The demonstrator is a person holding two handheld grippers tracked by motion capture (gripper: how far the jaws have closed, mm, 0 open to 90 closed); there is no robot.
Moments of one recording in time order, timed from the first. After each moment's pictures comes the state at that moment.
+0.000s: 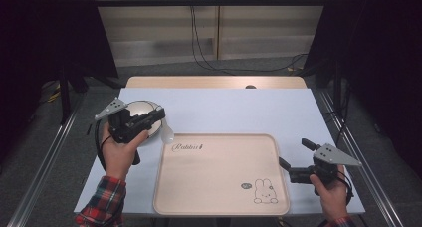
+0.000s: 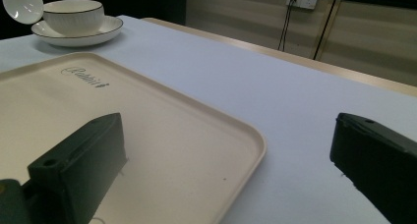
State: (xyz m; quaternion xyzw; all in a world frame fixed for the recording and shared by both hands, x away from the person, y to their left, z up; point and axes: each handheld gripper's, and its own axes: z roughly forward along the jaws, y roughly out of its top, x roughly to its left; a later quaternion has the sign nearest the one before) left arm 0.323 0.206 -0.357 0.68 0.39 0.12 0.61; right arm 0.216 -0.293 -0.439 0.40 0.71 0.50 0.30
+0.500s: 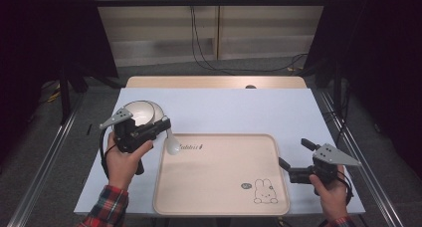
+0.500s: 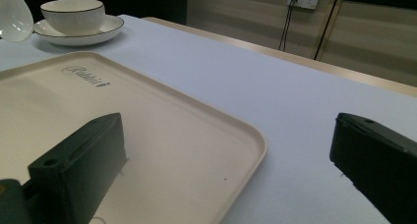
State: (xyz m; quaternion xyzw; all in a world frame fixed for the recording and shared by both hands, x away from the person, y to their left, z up) left arm 0.306 0.198 -0.375 0.69 0.39 0.08 0.60; right arm 0.216 -0.293 -0.440 0.40 0.71 0.50 0.30
